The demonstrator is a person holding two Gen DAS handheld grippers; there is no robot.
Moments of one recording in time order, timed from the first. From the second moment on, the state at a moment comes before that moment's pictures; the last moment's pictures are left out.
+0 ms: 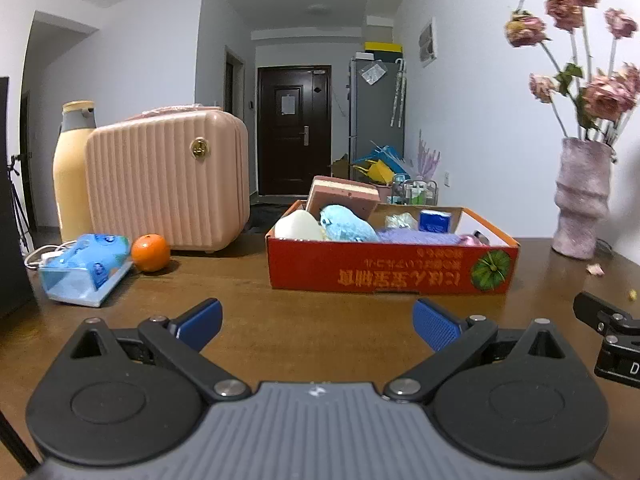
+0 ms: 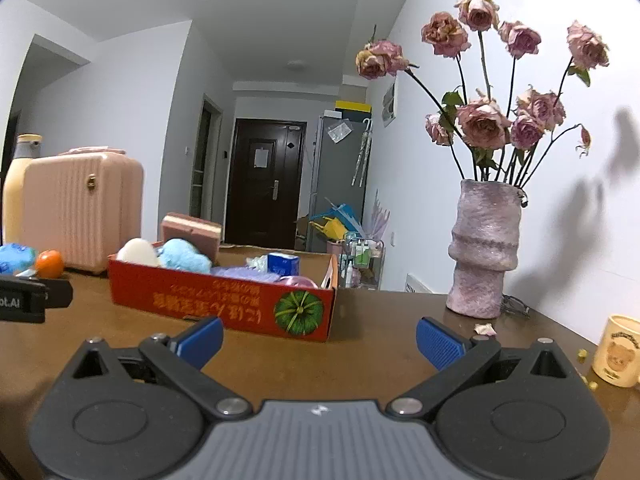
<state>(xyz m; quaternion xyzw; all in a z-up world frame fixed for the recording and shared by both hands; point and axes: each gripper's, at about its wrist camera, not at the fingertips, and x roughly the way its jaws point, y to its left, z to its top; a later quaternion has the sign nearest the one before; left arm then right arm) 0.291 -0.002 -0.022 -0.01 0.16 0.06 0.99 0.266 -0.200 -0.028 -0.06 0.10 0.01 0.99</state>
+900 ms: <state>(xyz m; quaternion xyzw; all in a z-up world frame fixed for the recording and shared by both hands) 0.125 -0.028 -0.003 0.05 0.09 0.00 0.99 0.130 -0.204 -0.010 -0.04 0.06 0.05 1.00</state>
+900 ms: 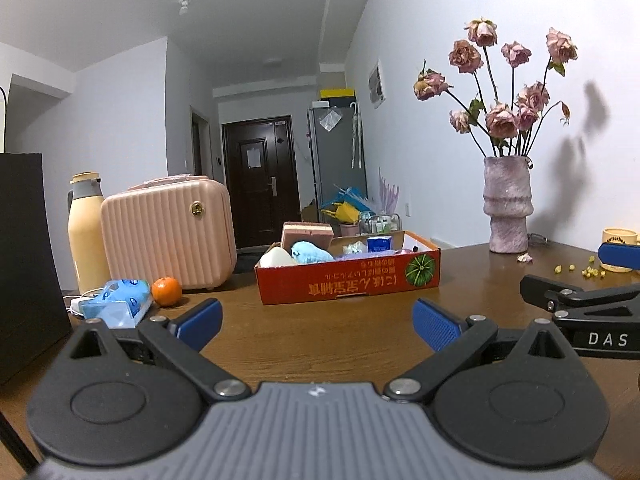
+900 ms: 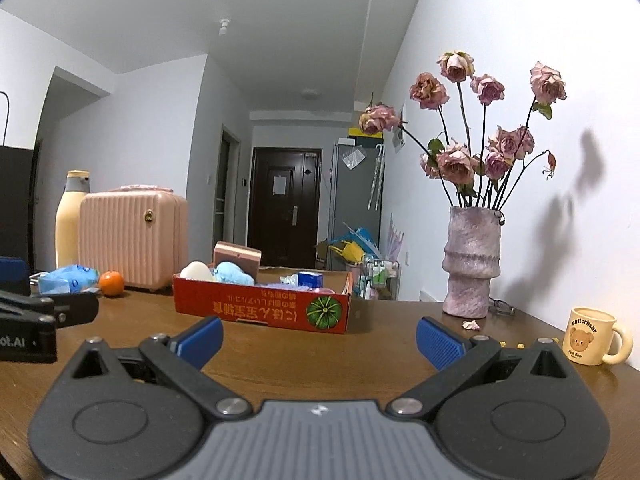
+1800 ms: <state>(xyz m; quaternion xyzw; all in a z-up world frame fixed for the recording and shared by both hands) 0.117 -0.022 0.009 0.02 0.07 0.01 1.00 0.134 -0.207 0.003 -0.02 0.08 0.03 1.00</state>
